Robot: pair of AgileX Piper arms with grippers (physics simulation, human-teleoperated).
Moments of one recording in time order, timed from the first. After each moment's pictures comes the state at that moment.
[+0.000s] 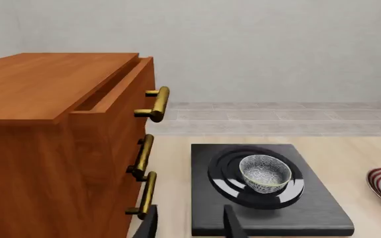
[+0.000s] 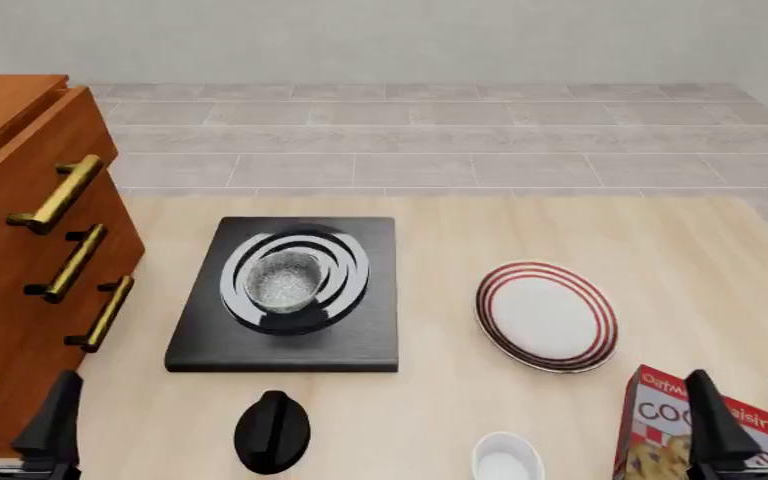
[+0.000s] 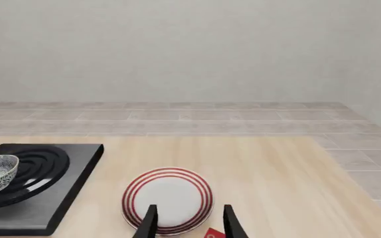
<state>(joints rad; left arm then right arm) 0.00 0.00 0.00 0.00 0.00 0.00 0.00 0.00 0.00 0.00</state>
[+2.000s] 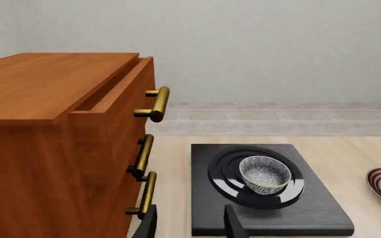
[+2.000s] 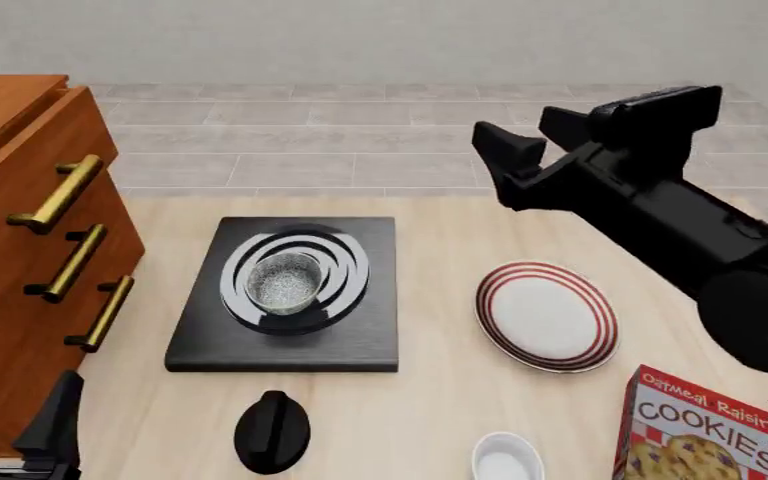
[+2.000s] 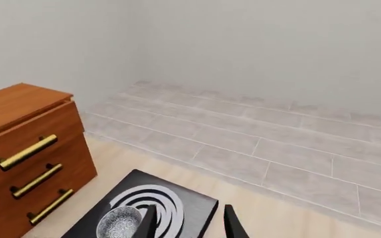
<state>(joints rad) 0.00 0.00 0.00 0.00 0.00 0.50 1.13 -0.88 -0.16 0.06</state>
